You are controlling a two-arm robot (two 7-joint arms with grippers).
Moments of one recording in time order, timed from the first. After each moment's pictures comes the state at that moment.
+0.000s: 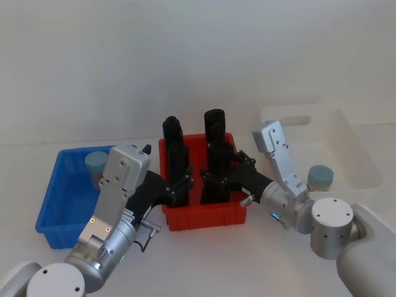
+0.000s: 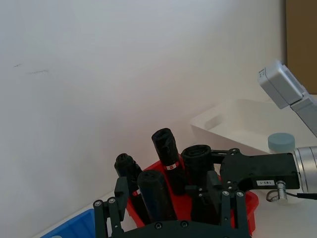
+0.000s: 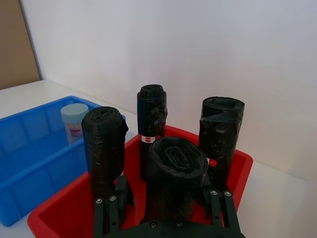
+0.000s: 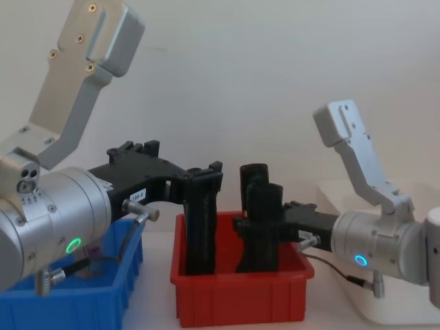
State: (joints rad) left arm -0.24 0.38 0.45 -1.63 -0.20 0.01 -0.01; right arm 0.69 0.01 -0.34 -0.68 0.10 -0.21 0.44
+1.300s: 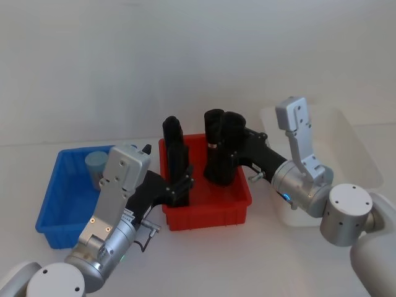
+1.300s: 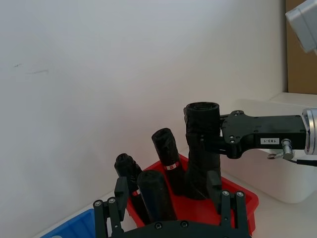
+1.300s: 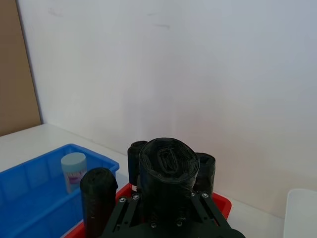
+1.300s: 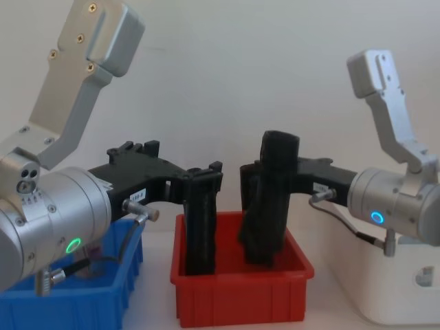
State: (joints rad) left arm -0.24 0.38 0.45 -1.63 -0.20 0.01 -0.01; right arm 0.64 0.04 -0.29 -0.85 0.16 -0.21 0.46
